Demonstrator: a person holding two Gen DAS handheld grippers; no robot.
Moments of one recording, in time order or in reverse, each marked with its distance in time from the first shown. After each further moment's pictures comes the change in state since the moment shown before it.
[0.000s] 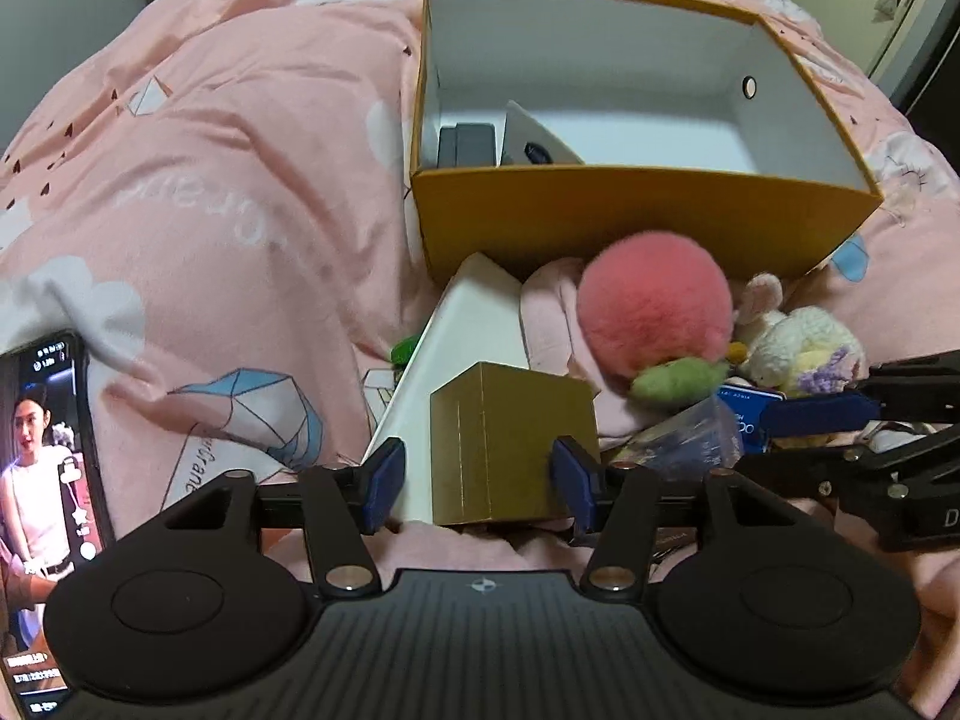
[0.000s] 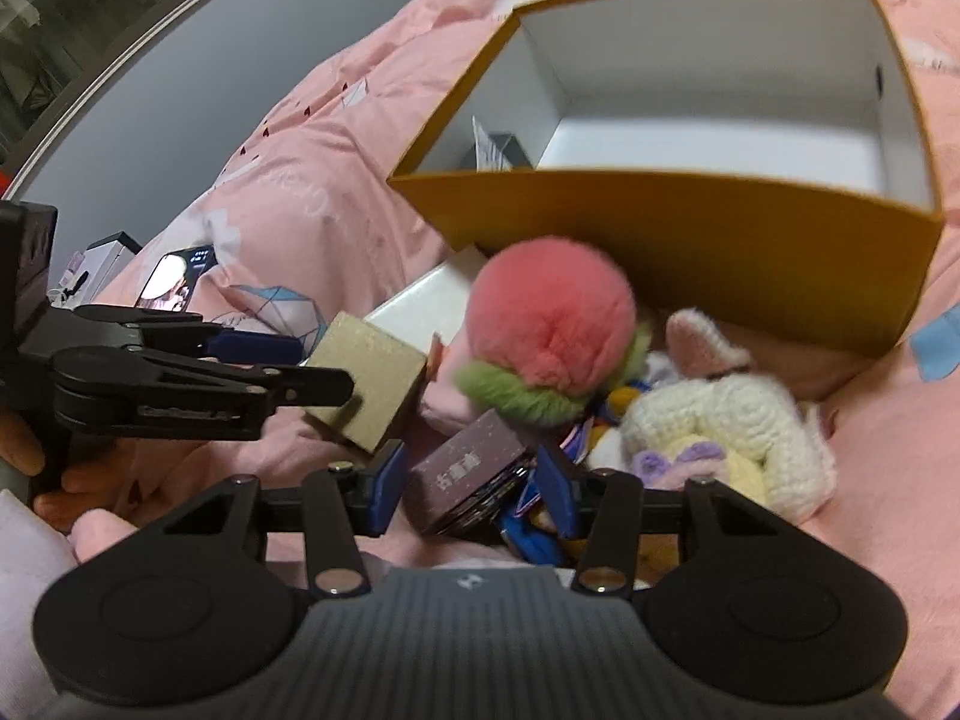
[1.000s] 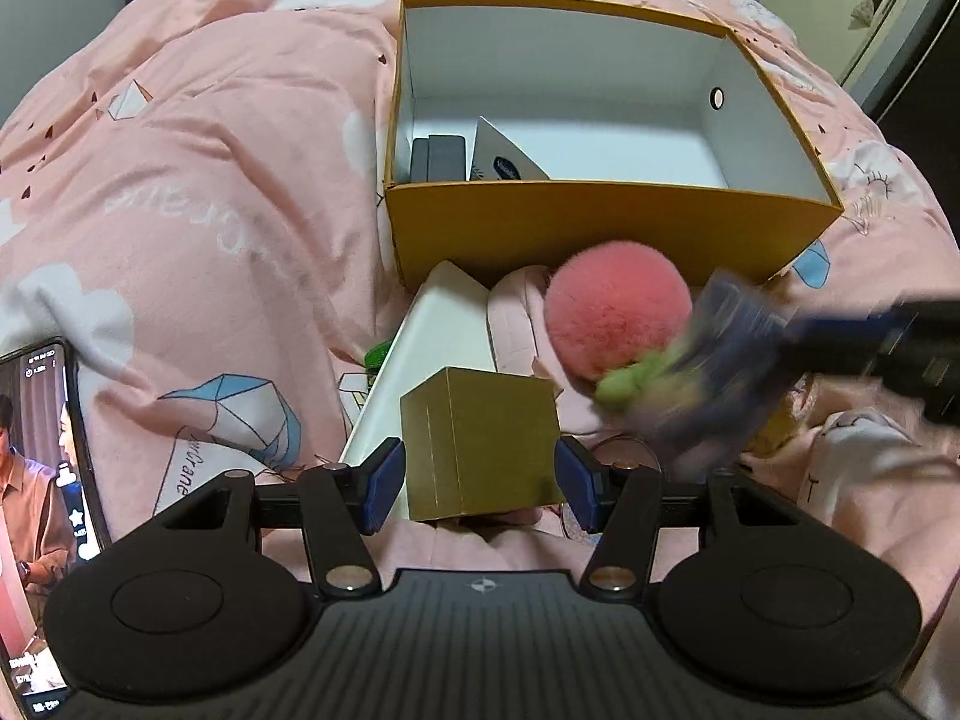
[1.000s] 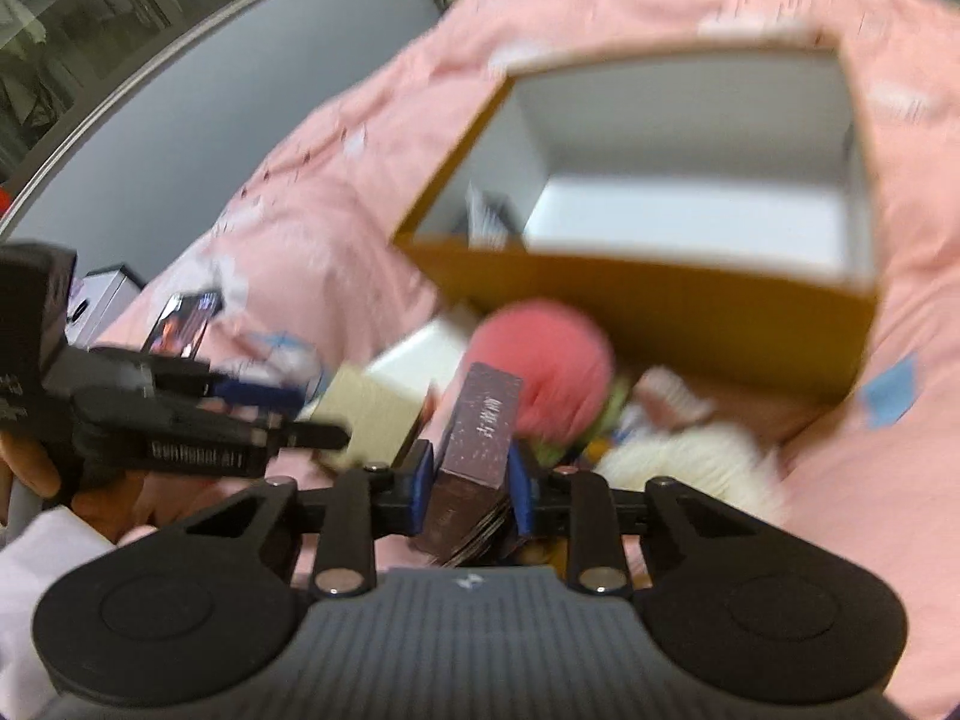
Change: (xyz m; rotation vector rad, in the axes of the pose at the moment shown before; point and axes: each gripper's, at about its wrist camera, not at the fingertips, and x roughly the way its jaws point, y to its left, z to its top) left arm -0.011 0.000 0.002 0.007 -0.002 -0.061; right arm -0.056 0.008 0.011 -0.085 -0.180 -0.123
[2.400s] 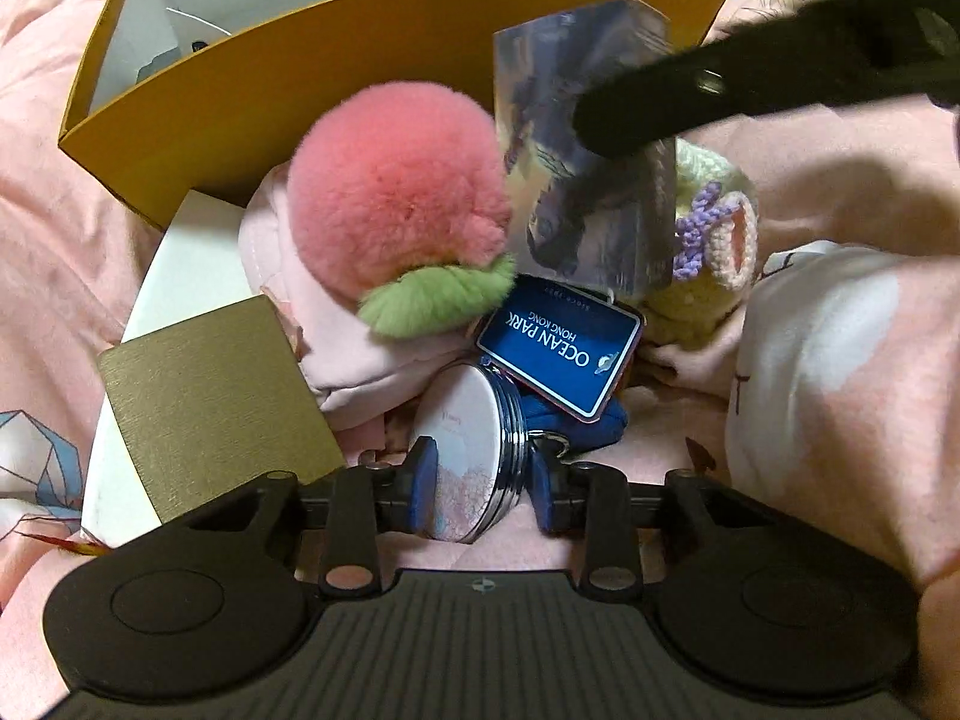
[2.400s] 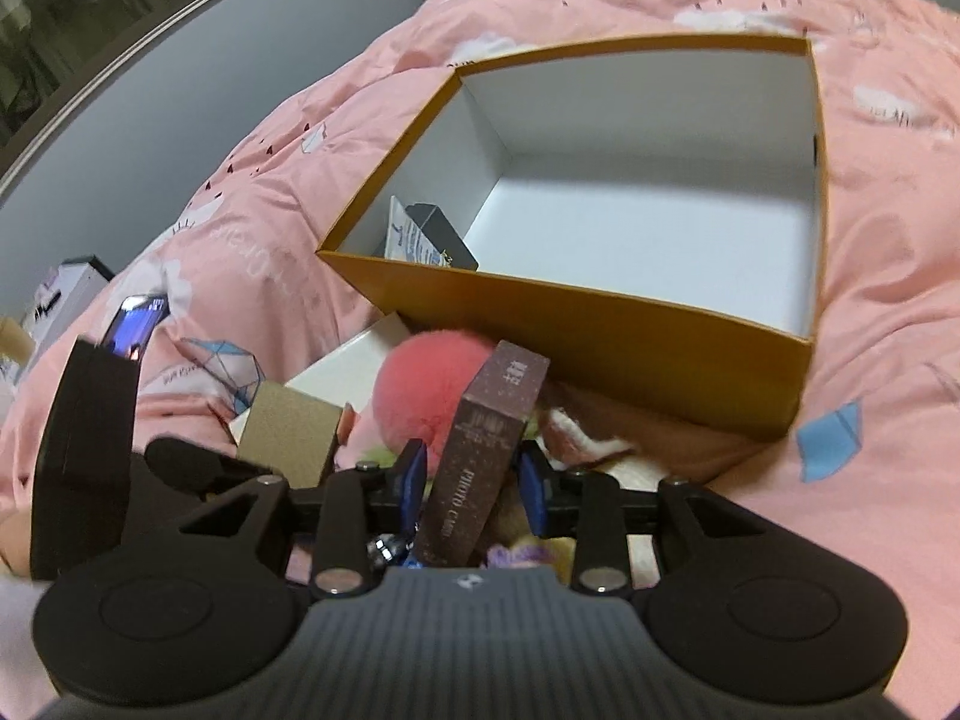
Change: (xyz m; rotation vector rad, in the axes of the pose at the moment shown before) left arm 0.082 -0.073 -0.009 0.252 0.177 -0.076; right arm 0.037 -0.044 0.015 0.059 0.109 0.039
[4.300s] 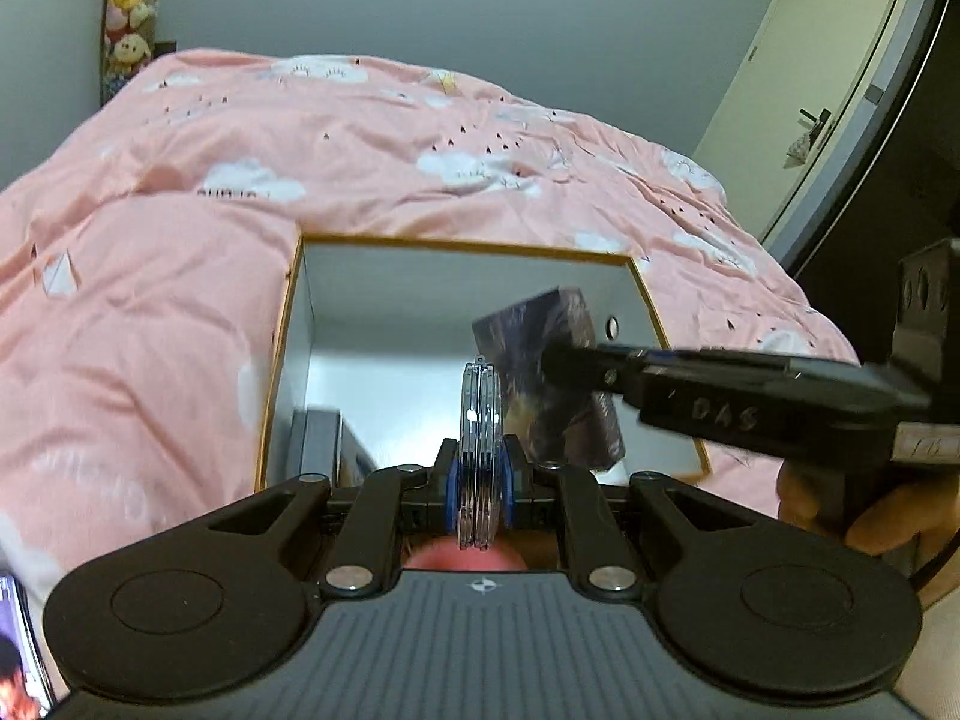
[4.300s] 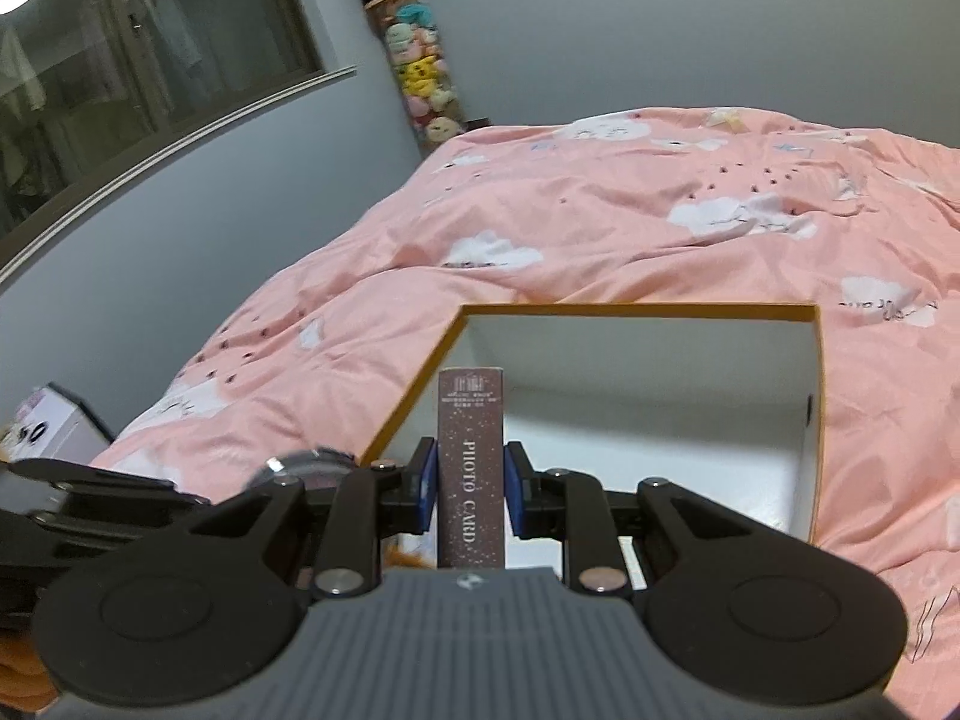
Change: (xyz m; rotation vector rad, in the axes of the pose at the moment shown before) left arm -0.140 0.048 0.076 -0.274 -0.496 -0.024; right arm -0.022 0.028 0.087 -0.044 -0.329 -0.076
